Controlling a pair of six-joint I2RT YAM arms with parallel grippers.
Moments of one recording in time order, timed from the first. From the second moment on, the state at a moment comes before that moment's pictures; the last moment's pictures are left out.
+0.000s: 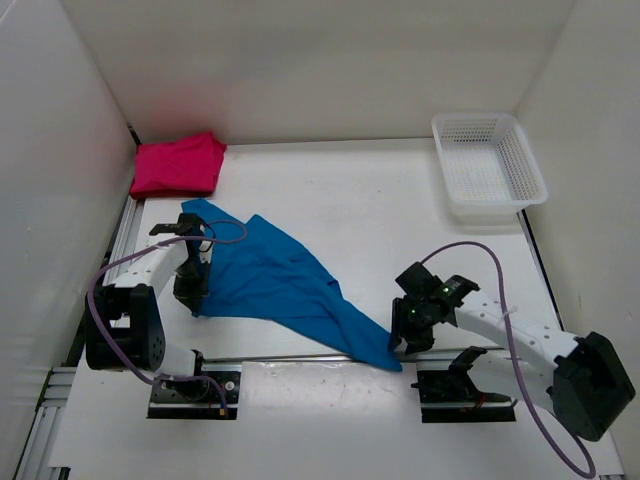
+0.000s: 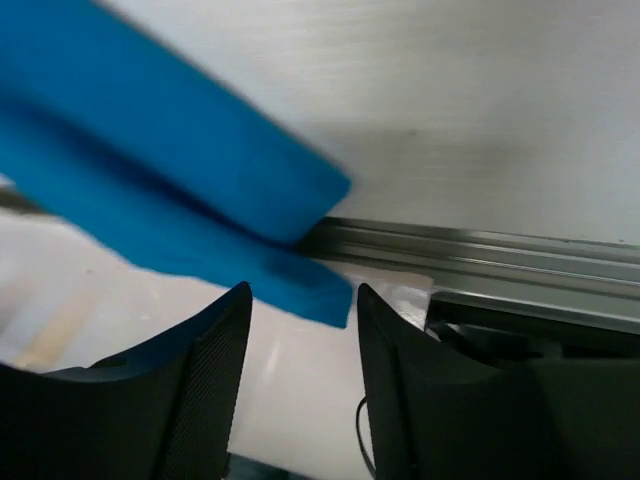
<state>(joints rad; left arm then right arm) -0.02 1.42 0.88 -1.05 -0.11 0.00 0.73 1.01 0.56 -0.88 -0.20 0.82</state>
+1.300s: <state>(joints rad) -0.10 1.86 2.33 -0.82 -0.12 0.00 0.03 1.57 2.03 -0.66 -0.39 0.61</state>
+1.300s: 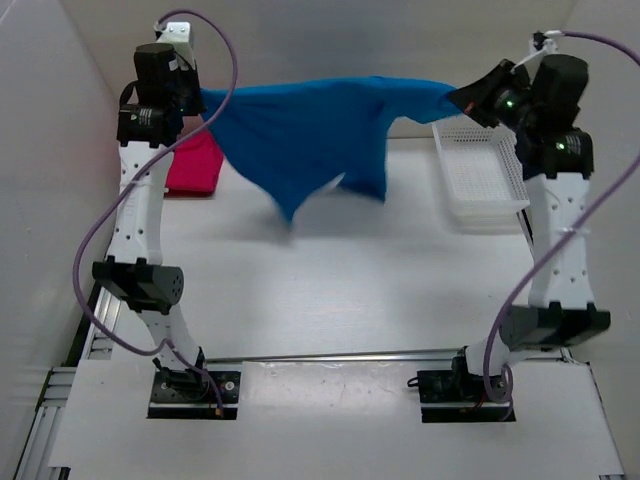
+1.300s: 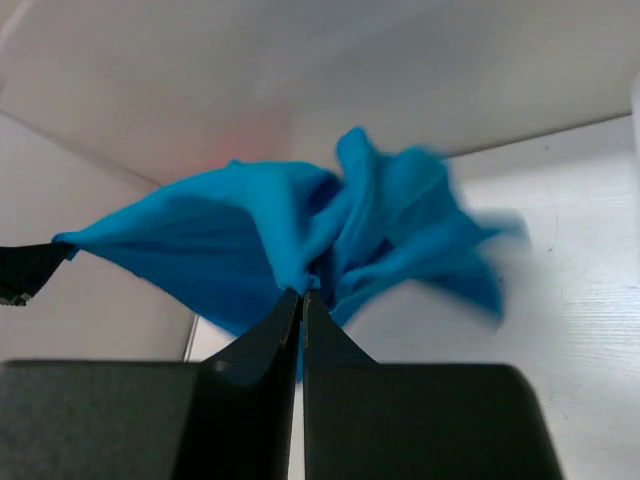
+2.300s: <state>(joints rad) -0.16 1.62 1.05 -0.81 -0.12 0.00 0.16 1.27 0.72 -0.70 -0.31 0.63</state>
